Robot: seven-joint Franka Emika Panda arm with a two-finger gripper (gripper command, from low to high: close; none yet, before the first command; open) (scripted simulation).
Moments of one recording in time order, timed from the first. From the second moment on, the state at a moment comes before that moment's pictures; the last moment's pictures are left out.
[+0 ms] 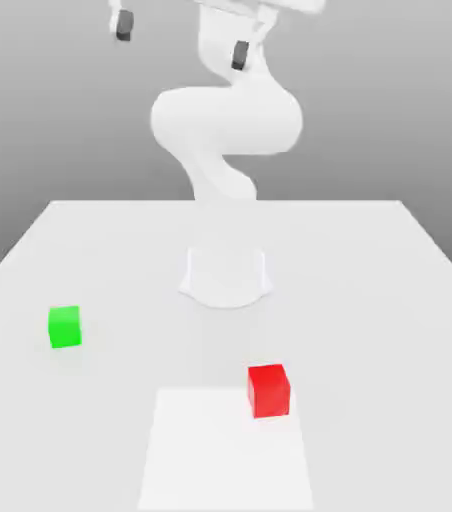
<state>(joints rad) -0.09 -0.55 0.06 -2.38 -0.22 2.23 0.74</state>
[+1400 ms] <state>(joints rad) 0.08 -0.17 -0.20 -2.62 -0.24 2.44 0.05</state>
